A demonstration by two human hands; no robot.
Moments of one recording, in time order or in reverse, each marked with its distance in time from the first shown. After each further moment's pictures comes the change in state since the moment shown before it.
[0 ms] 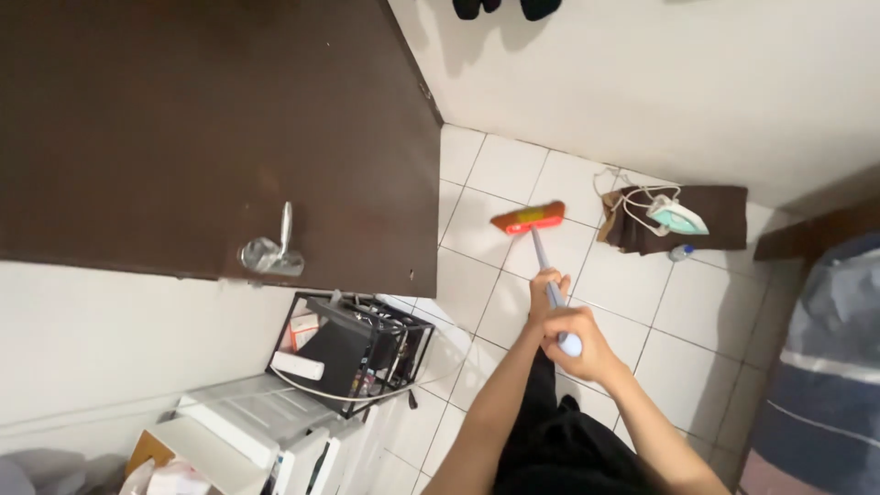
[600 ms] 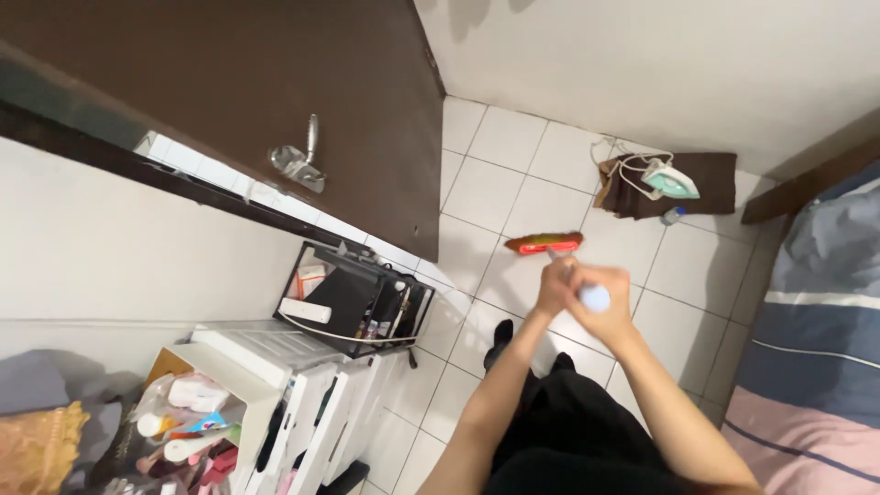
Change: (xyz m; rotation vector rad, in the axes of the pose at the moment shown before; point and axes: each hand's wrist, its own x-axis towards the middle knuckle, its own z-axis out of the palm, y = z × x) left_hand -0.129 0.054 -0.033 -0.250 -0.207 -0.137; right_hand -0.097 -0.059 0.042 -0.126 0.287 -0.054
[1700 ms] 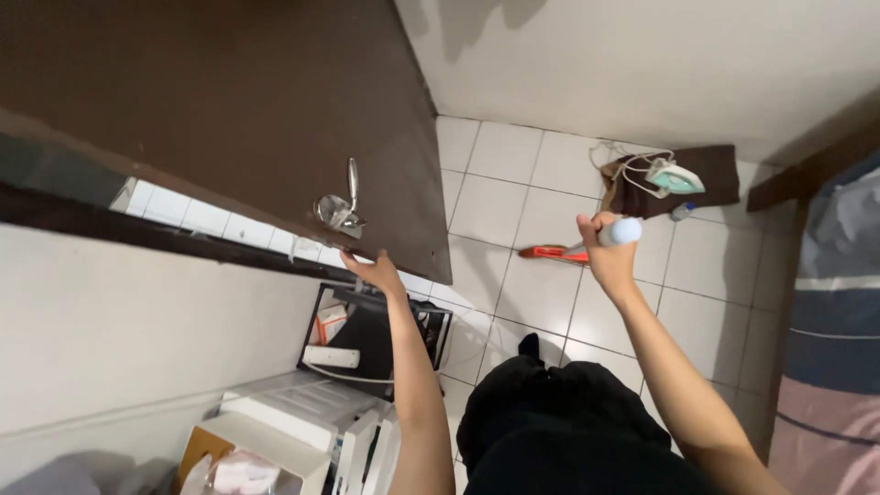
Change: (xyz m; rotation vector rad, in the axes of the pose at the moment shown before) left_hand 0.091 -0.019 -0.427 0.293 1.004 0.074; right_hand 0.104 0.063 0.106 -0.009 0.433 0.257
